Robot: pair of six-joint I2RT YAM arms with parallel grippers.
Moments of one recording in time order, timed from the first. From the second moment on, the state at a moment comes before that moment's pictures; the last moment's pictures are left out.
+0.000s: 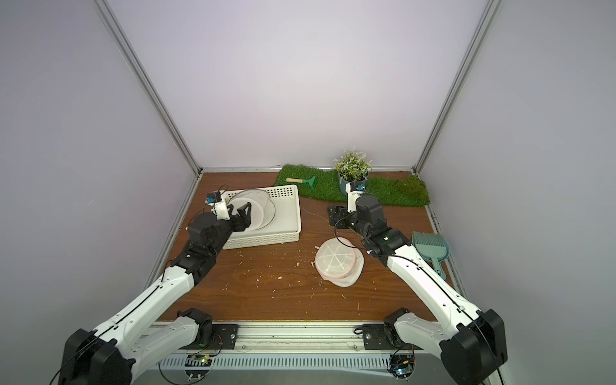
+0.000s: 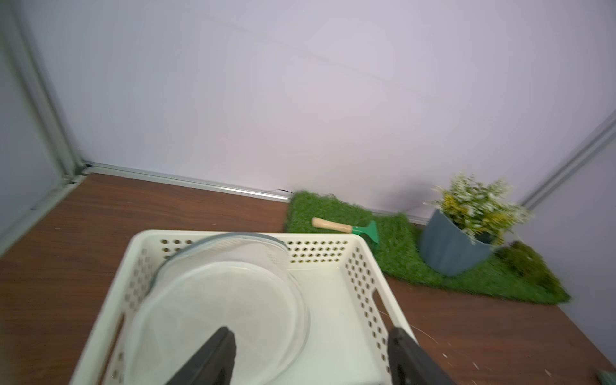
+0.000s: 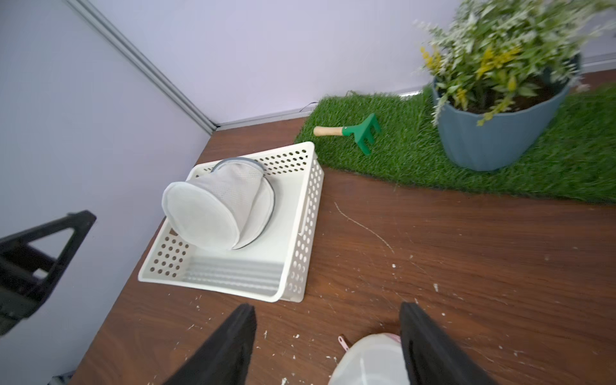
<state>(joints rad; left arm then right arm) -0.27 1.00 0.65 0.11 -0.11 -0.30 0.53 1.16 0.94 -0.23 -0.04 0.46</state>
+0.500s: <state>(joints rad) -0.22 1.49 0.90 -0.11 0.01 -0.33 0.69 1.38 0.98 -0.13 -0.09 0.50</state>
